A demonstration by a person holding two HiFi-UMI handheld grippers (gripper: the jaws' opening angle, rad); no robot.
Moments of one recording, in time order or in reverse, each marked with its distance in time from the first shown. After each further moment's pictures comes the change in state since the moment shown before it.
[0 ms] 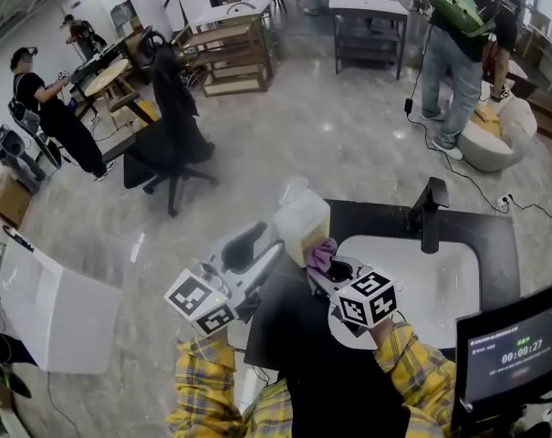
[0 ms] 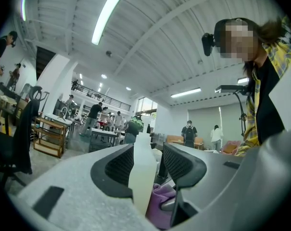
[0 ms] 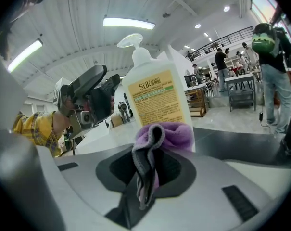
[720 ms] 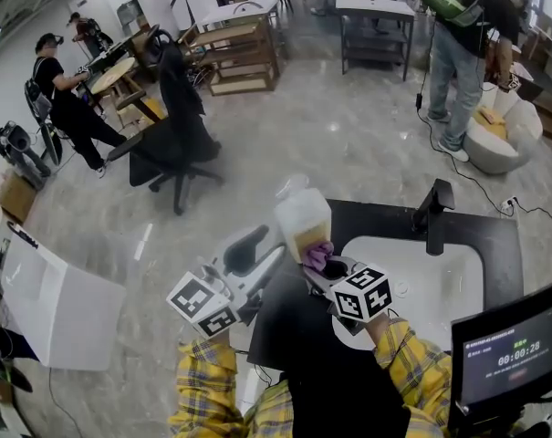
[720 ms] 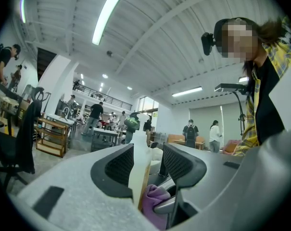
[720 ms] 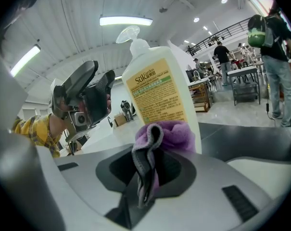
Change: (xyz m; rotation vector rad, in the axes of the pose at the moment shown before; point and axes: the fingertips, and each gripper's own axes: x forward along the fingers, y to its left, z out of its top) left arm 0.000 0.000 -0.003 0.001 0.013 0.021; right arm 0.019 0.000 -0.003 0.040 0.033 0.053
